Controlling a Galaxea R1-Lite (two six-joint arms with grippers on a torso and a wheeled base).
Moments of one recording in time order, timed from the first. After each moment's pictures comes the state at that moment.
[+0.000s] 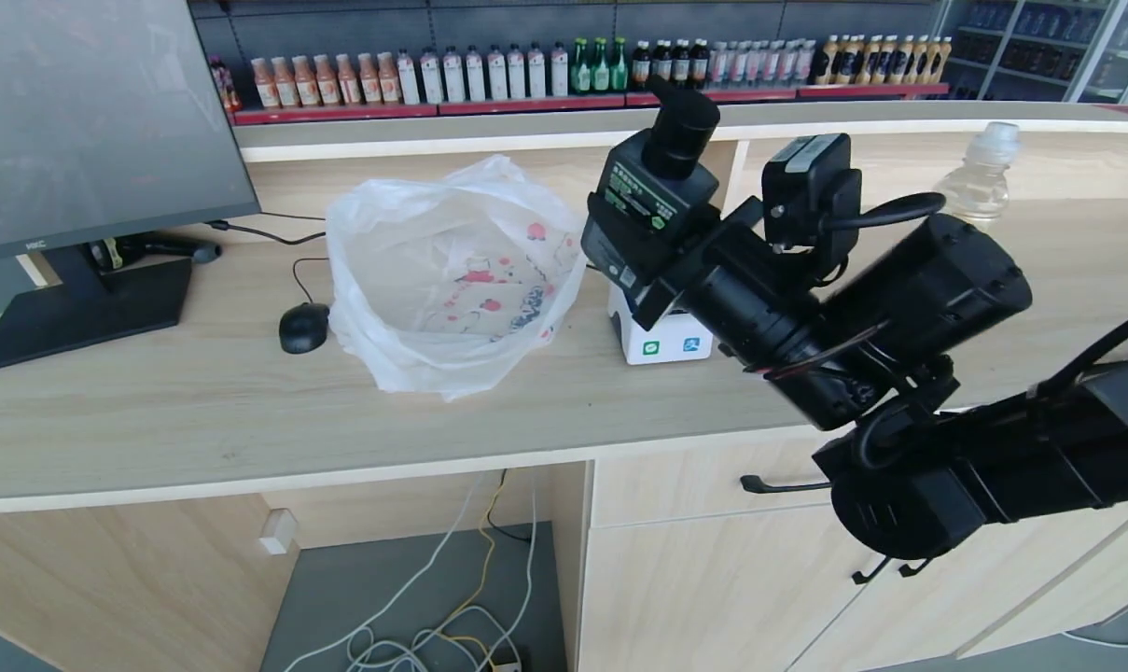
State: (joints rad) left arm 0.00 0.00 0.00 0.00 0.00 0.00; right arm 0.64 1.96 -1.04 -1.51 0.24 -0.20
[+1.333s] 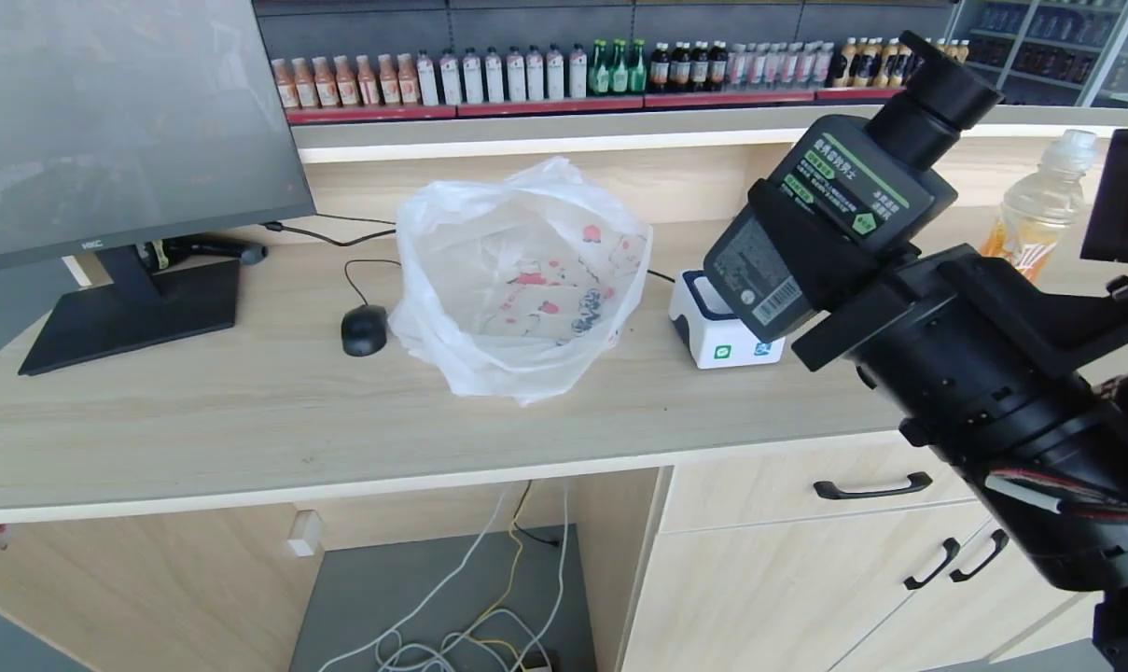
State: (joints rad) left arm 0.00 0.00 0.00 0.00 0.00 0.00; right arm 0.75 1.61 -0.60 -1.57 -0.13 -0.01
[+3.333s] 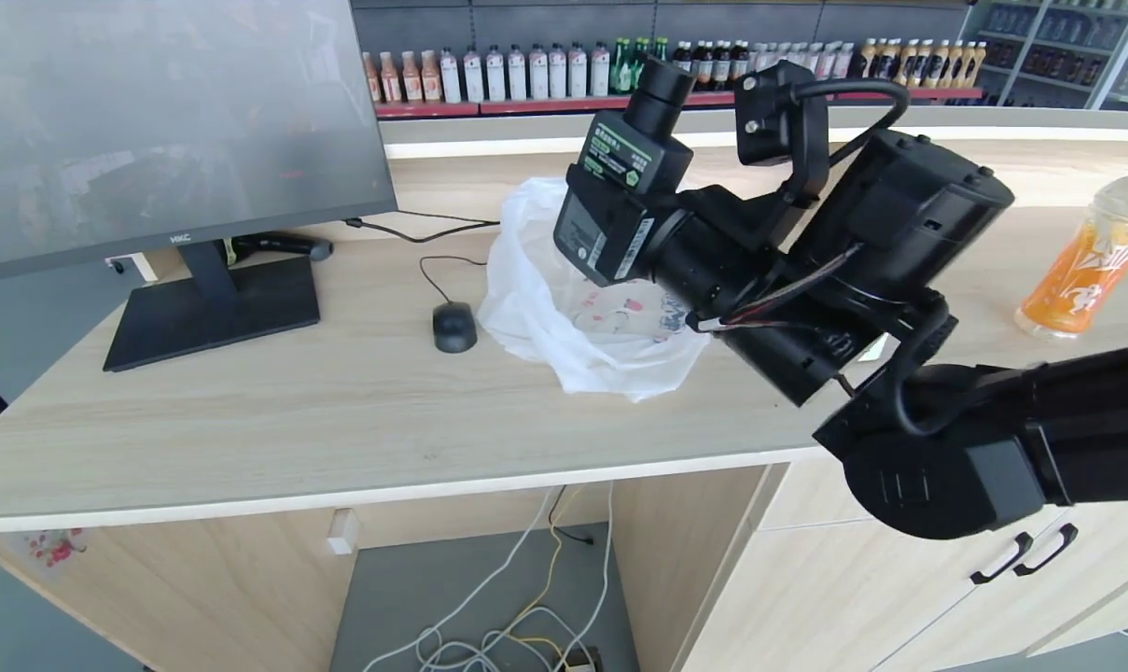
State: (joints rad) left arm 0.00 0.00 0.00 0.00 0.00 0.00; right arm 0.72 1.92 -1.21 -1.10 -0.05 0.10
